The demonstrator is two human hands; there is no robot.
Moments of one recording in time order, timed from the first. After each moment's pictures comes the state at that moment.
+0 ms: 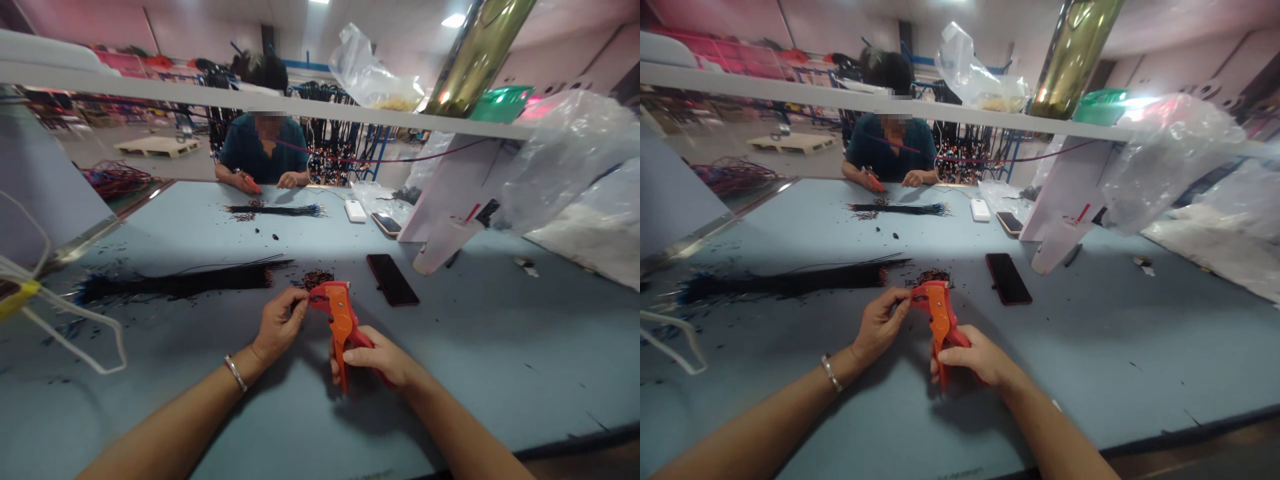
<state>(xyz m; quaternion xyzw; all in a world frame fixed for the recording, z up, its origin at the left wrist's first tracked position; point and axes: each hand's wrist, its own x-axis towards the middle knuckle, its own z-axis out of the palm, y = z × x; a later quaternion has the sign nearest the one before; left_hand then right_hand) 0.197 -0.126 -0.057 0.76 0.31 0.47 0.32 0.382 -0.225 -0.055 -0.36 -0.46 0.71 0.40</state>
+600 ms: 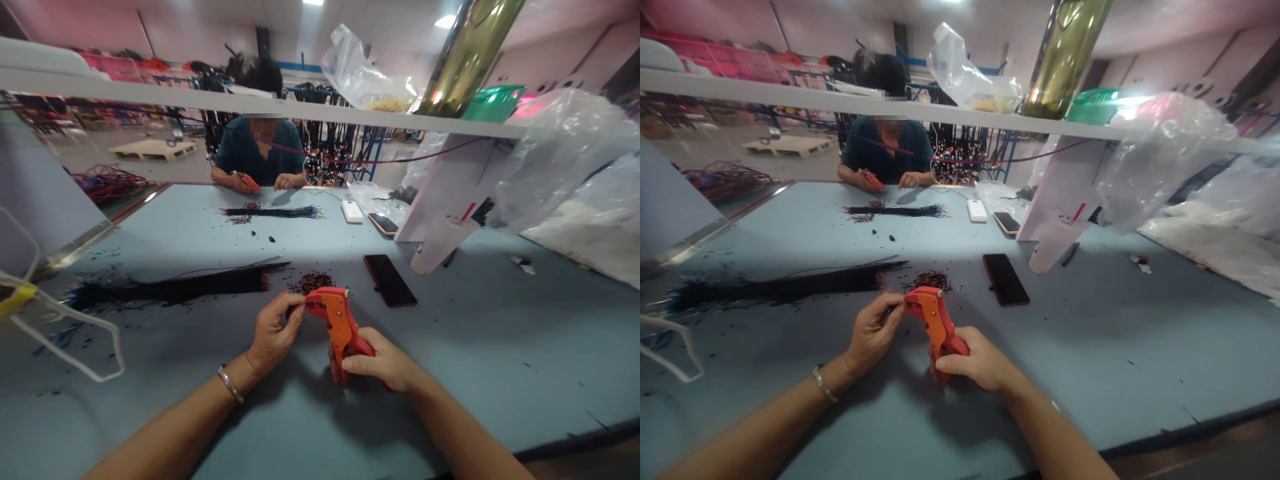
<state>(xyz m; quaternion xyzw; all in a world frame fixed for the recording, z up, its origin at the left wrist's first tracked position) 0.195 -0.128 -0.056 0.77 0.26 0.50 0.30 0.386 -0.225 -0.044 -0.38 -0.54 0.65 0.38</state>
